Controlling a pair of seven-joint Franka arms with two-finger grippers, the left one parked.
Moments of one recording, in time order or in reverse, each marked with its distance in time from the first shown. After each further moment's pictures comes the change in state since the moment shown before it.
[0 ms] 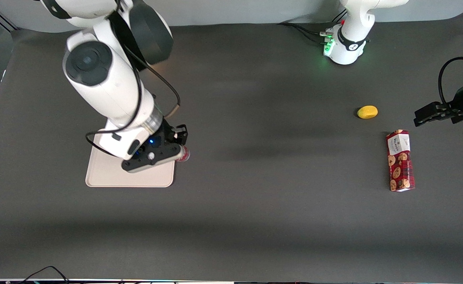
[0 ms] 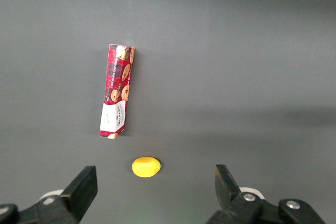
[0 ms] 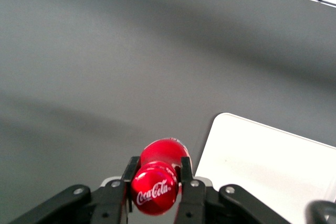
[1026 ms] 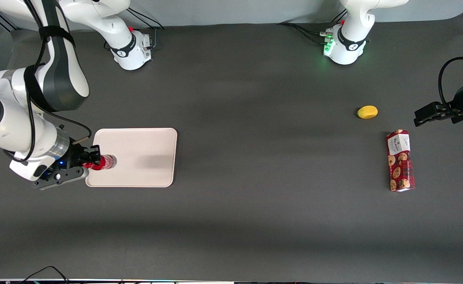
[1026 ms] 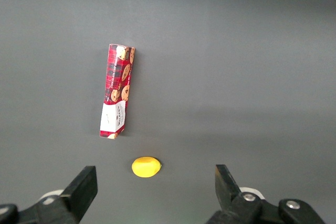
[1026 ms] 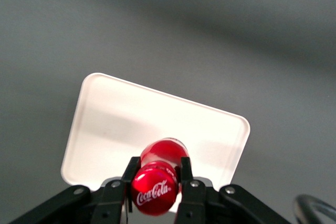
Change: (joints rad) arm -0.332 -0.358 0.024 -0.846 -0.146 0.427 -0.363
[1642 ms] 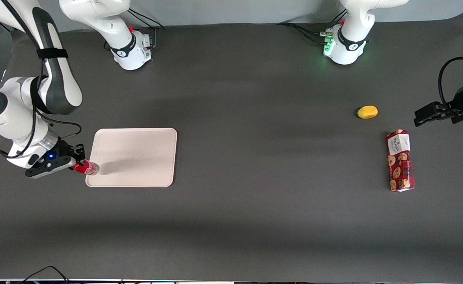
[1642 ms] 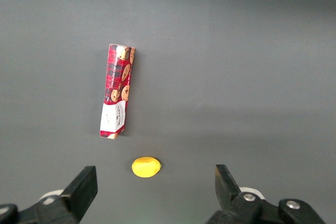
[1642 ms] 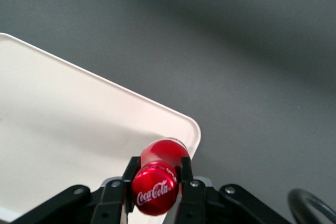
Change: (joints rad) arm -0.103 -0.074 -0.077 -0.401 -0.014 0.487 -0.290
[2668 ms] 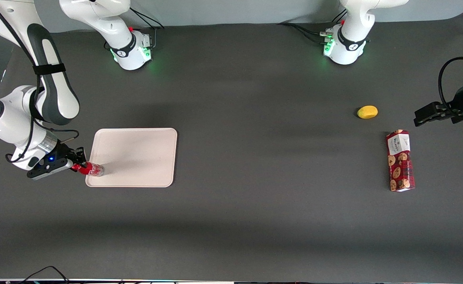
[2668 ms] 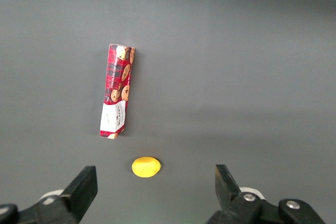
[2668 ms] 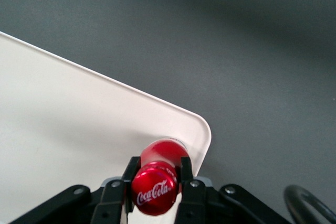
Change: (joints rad) arm -0.050 0.069 0.000 -0.033 0.198 0.065 -0.150
